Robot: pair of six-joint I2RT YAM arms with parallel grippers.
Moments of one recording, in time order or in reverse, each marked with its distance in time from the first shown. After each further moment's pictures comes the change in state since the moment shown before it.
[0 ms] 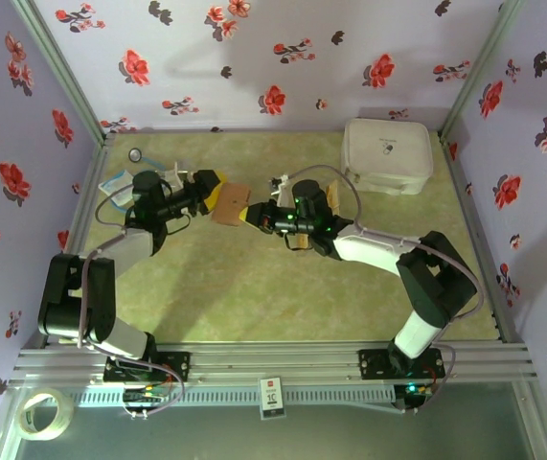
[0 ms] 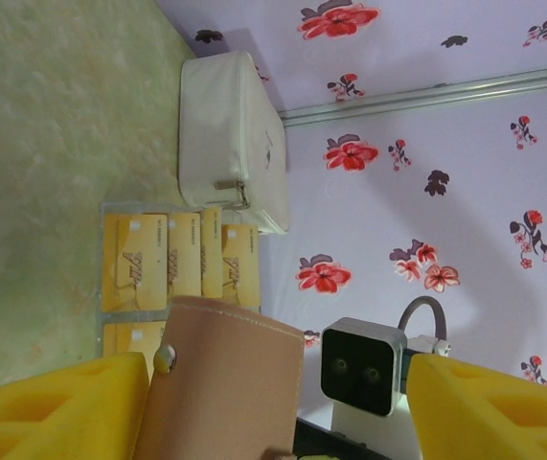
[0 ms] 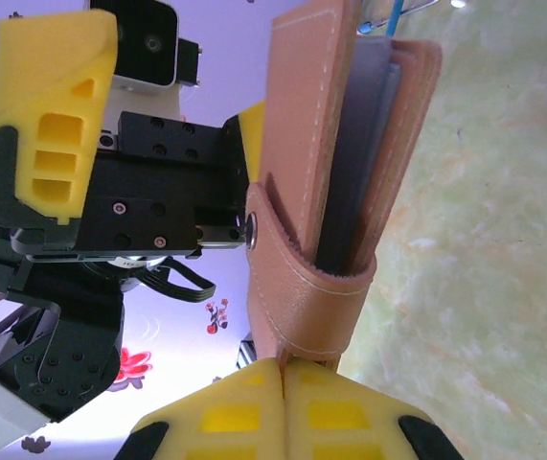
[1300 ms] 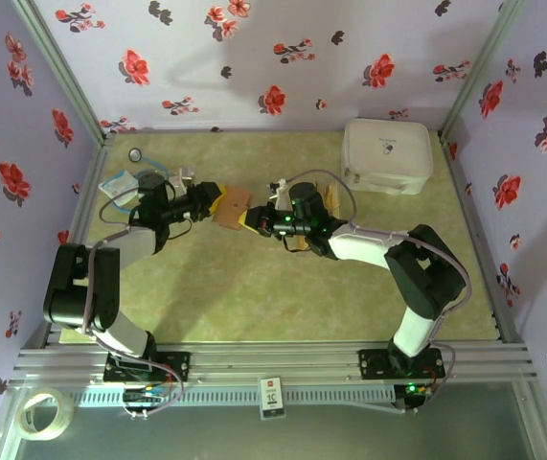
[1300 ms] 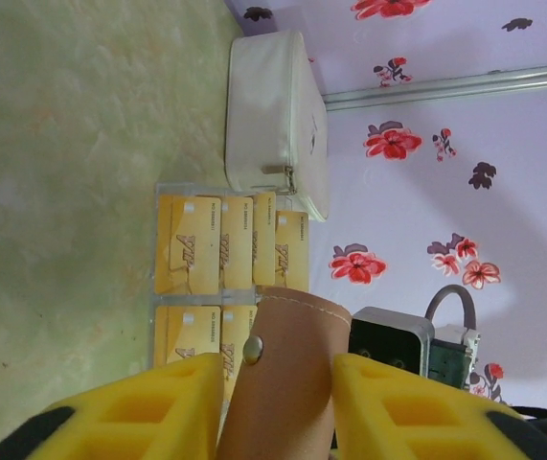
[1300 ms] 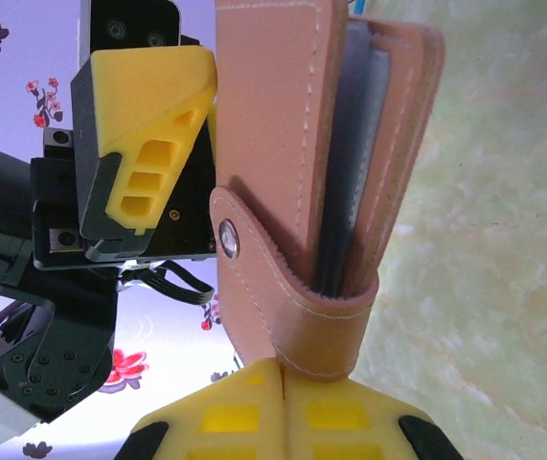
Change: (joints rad) left arm 0.000 0.072 0.000 -0.037 0.018 0.068; right arm -0.002 0.073 0.000 0.038 -0.027 0.038
